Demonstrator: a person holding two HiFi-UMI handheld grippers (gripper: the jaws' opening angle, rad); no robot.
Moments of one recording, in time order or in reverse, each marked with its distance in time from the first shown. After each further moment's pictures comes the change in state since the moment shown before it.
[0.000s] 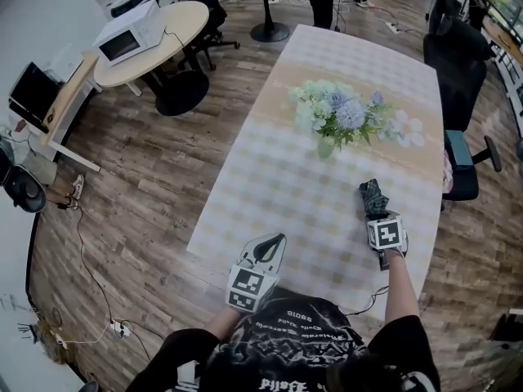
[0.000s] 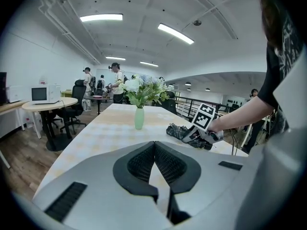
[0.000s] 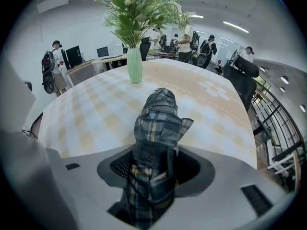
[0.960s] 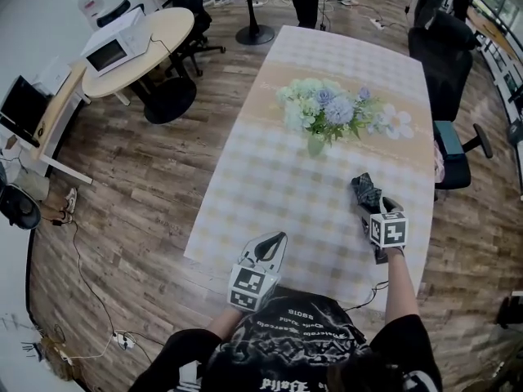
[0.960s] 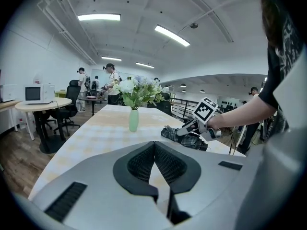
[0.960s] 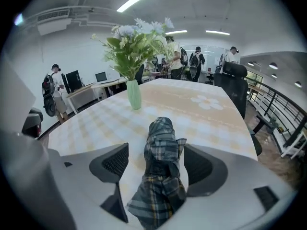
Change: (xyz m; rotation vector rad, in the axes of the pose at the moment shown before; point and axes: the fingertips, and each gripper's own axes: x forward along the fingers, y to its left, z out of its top) left arm 0.003 -0.010 0.003 0.014 -0.020 -0.059; right arm -0.038 0.003 0.030 0.147 -0.222 0.035
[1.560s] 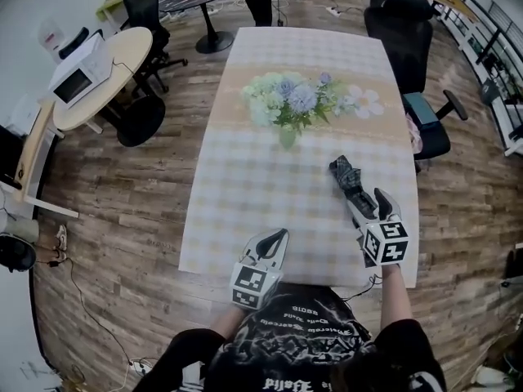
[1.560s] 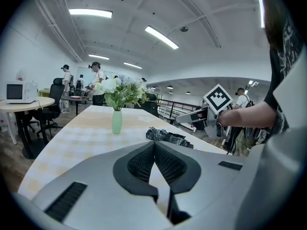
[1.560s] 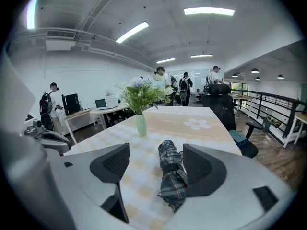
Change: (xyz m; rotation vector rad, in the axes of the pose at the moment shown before) left arm 0.009 -0.038 0.004 0.039 -0.013 -0.169; right arm -0.107 0.034 0.023 0.090 -0.319 -0.047
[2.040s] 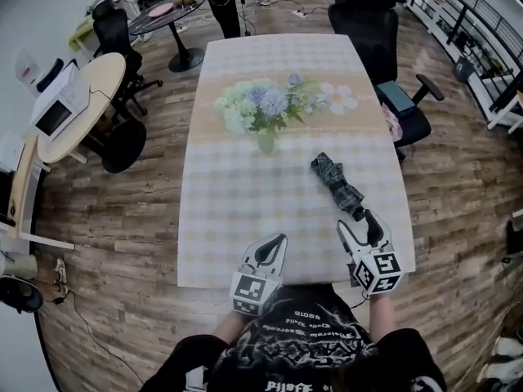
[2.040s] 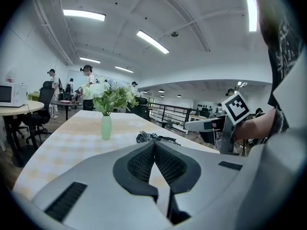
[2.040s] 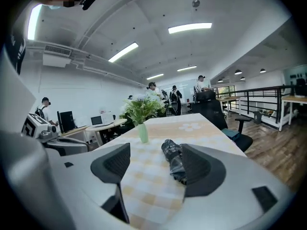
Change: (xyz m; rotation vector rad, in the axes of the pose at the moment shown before) left arm -0.003 -0.028 0.008 0.052 -0.052 -0.102; right arm -0.074 0.027 -0.032 0.139 -0.193 -0.064
